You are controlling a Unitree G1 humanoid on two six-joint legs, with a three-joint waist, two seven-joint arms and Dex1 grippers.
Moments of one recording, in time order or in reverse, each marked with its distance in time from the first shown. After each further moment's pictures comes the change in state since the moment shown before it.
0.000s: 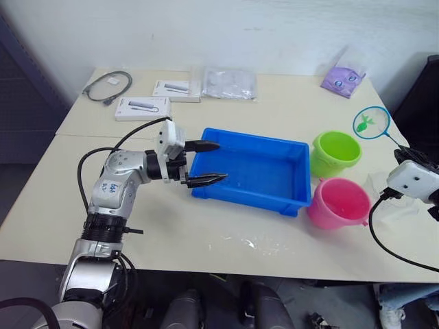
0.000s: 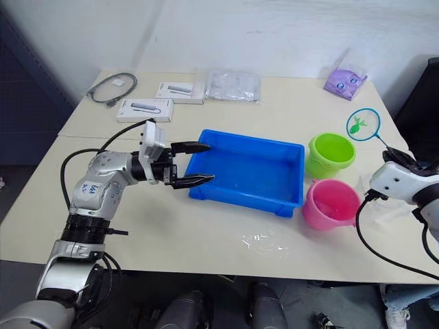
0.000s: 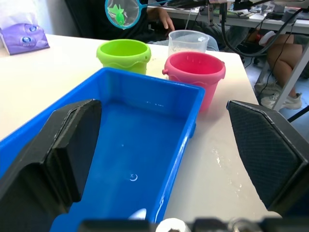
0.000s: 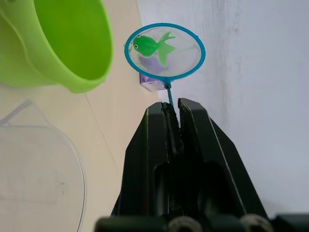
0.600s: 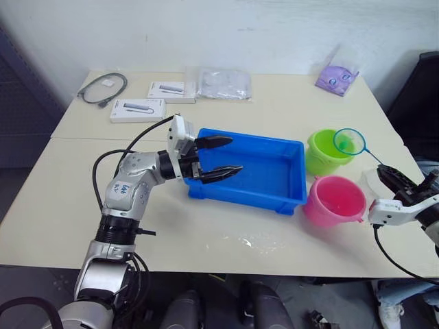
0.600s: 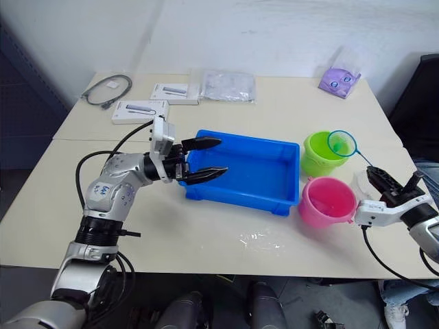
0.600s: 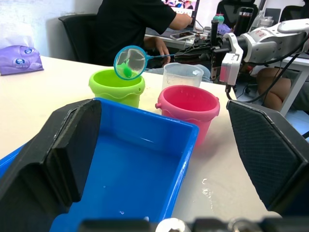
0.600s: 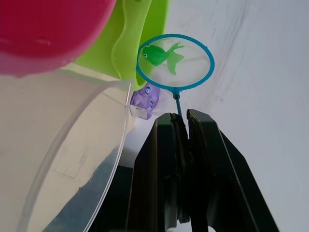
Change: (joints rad) left arm 0.002 -0.096 0.002 -0.037 -0.051 0.050 0.086; right arm 0.070 -0.144 0.190 0.113 -0.452 -0.164 -0.517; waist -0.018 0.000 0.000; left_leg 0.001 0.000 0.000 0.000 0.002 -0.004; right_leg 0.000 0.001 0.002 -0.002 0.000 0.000
